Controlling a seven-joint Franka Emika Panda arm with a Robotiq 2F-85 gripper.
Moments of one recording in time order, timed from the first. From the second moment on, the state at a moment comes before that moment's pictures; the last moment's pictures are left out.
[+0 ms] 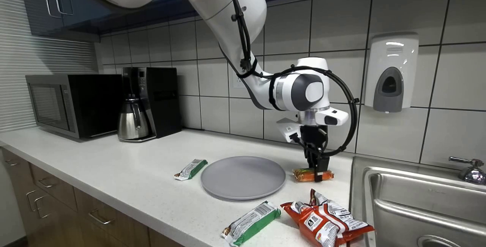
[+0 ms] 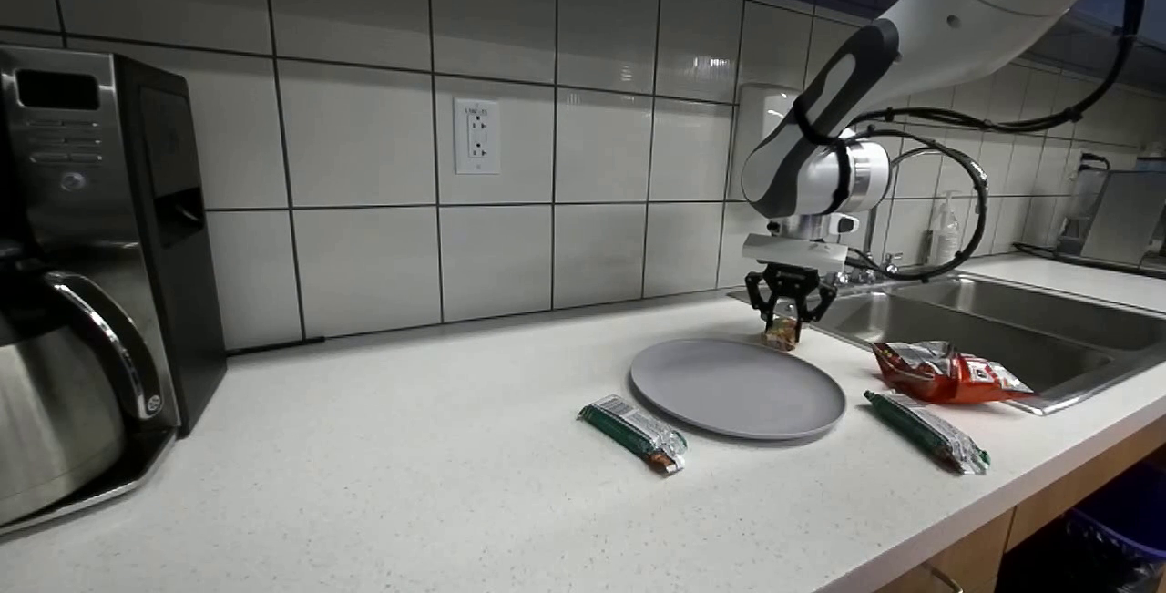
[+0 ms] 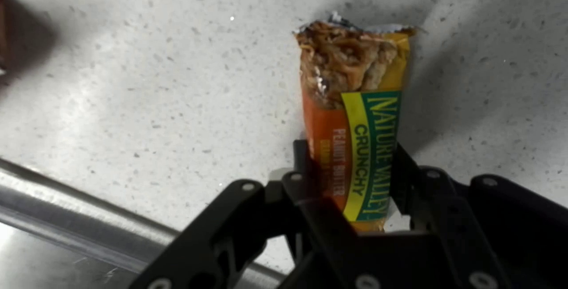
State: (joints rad) arm -0.08 0.85 -0.22 -1.49 0.15 2.42 0.59
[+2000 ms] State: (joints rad) arm 0.09 0.55 -0.22 -1.97 0.04 2.57 0.48
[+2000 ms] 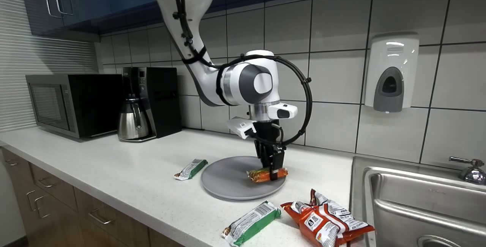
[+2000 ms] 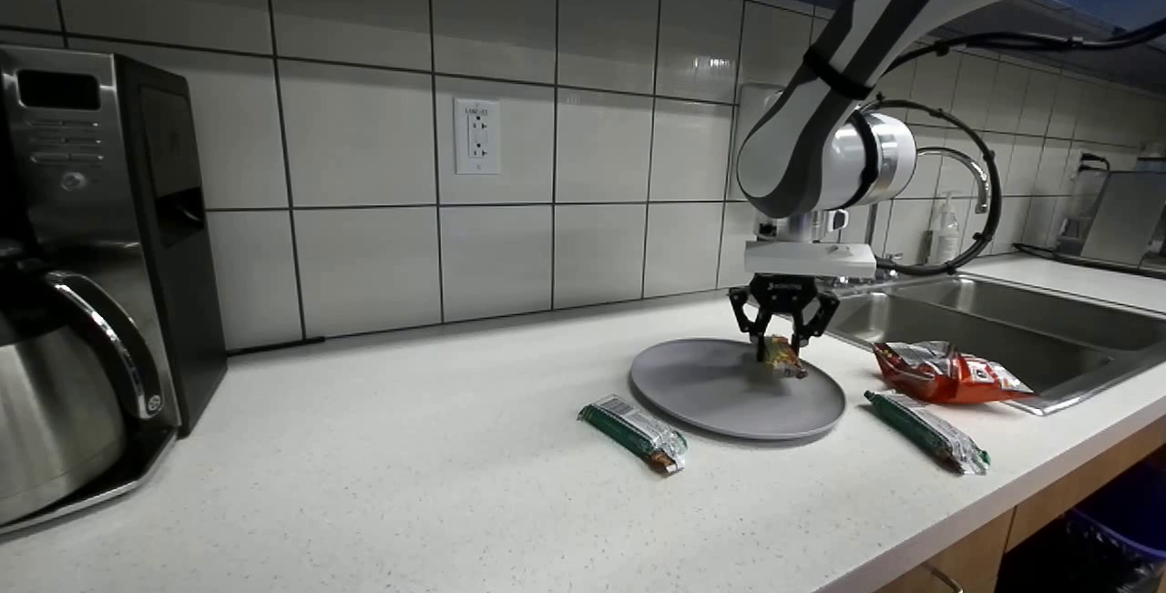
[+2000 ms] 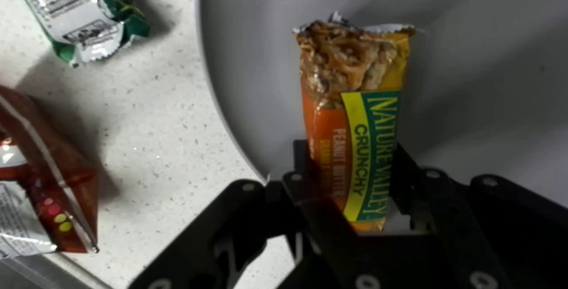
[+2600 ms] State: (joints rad) arm 0.09 0.55 -0.19 -1.98 0.04 2.57 0.44
